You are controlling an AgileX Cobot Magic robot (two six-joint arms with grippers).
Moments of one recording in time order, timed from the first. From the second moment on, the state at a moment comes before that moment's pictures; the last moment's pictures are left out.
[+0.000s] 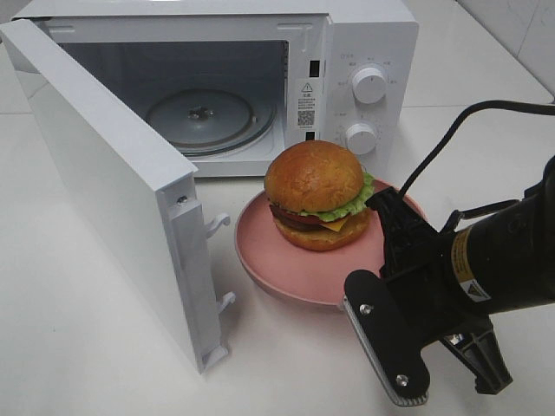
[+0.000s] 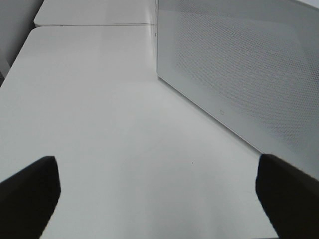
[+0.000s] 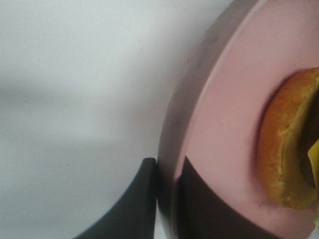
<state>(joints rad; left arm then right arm) 0.06 0.00 -0.52 -0.14 1.09 0.12 0.78 1.43 -0.55 -0.56 0.26 -0.83</state>
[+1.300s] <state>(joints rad) 0.06 0.00 -0.52 -0.14 1.09 0.12 0.67 1.44 -0.67 -0.03 0.26 -1.52</state>
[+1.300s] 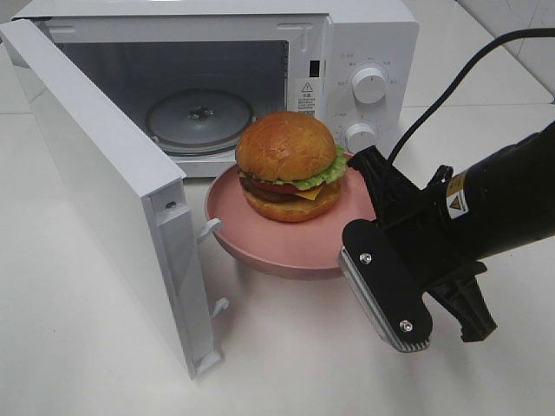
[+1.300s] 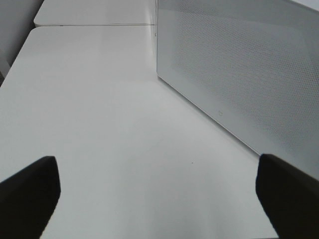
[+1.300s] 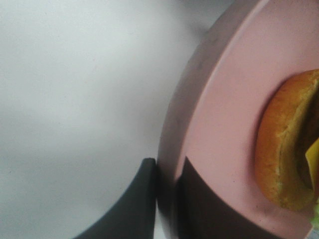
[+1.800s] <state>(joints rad) 0.06 0.00 -0.52 -0.14 1.09 0.12 0.66 1.44 -0.69 -0.04 0.23 -1.57</state>
